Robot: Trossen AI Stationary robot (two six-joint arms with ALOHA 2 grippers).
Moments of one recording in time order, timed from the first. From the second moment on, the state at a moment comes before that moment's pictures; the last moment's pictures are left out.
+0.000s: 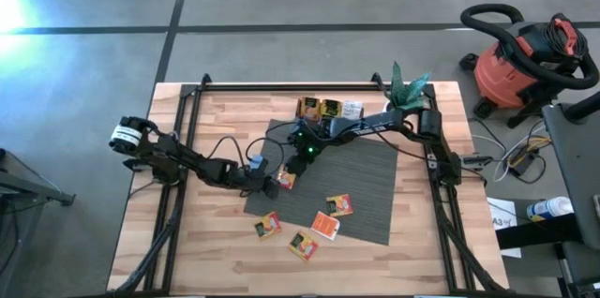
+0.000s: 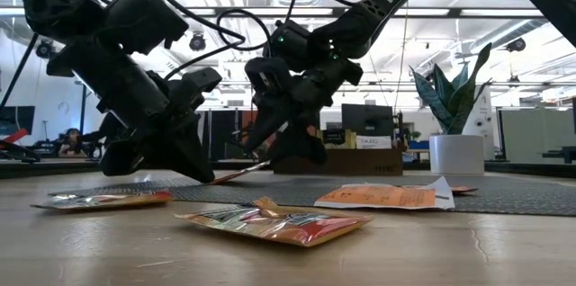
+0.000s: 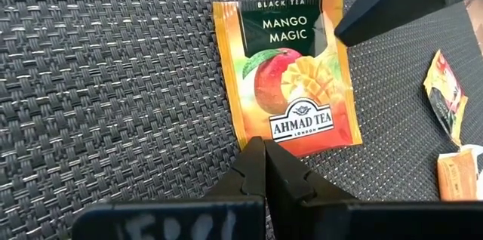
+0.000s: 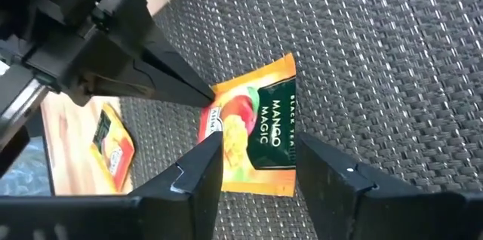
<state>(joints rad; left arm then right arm) -0.17 1.58 0.50 0.30 -0.29 -1.20 -0.20 2.12 1.38 -0.18 -0.48 0.62</state>
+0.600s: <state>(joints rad) -0.16 1.58 0.50 0.30 -0.32 -1.20 -0.19 2.13 1.38 -0.18 -0.50 0.64</state>
